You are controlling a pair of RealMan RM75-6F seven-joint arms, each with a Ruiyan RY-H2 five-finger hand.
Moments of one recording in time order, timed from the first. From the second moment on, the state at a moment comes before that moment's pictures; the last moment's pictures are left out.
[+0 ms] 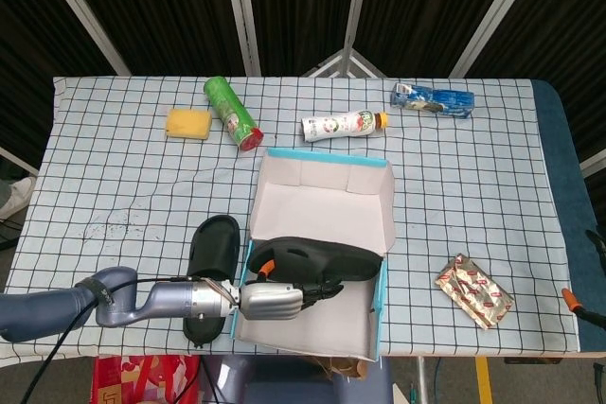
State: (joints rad) left arm -1.01 -1.48 -0.05 -1.42 2.27 0.90 0.87; right arm 0.01 -1.04 0.05 -1.38 -1.50 1.49 0.41
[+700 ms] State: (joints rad) left arm -1.02 -1.56 0.01 -1.34 2.22 0.89 0.86; right arm 0.01 -1.04 0.05 -1.38 -1.50 1.50 0.42
